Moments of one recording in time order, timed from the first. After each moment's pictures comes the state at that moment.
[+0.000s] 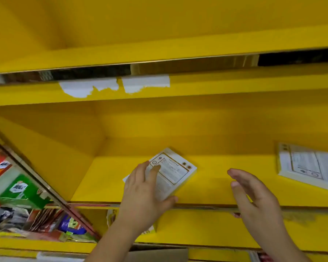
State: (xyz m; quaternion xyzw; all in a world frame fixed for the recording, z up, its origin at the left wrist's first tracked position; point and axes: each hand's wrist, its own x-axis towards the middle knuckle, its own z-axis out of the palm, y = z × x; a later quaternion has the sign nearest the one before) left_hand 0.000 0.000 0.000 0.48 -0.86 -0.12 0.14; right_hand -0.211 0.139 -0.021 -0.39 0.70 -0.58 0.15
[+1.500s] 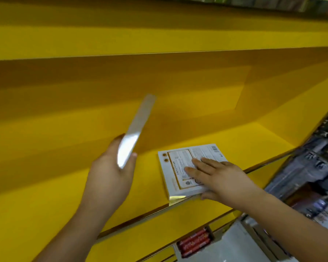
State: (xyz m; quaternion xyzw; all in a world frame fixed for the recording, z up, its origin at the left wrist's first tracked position) left_hand -0.253 0.048 -0.001 0.34 -0.84 -0.28 0.32; right_hand -0.454 0.243 -0.052 -0.61 0.78 0.08 -0.11
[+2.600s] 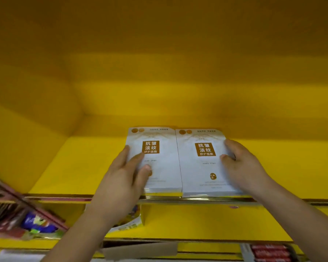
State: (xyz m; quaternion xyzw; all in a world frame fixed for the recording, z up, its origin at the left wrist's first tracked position) left_hand 0.017 -0.059 -0.066 0.47 -0.84 -0.21 0.16; right_hand -0.249 0.035 -0.066 -0.42 0.81 -0.37 0.16
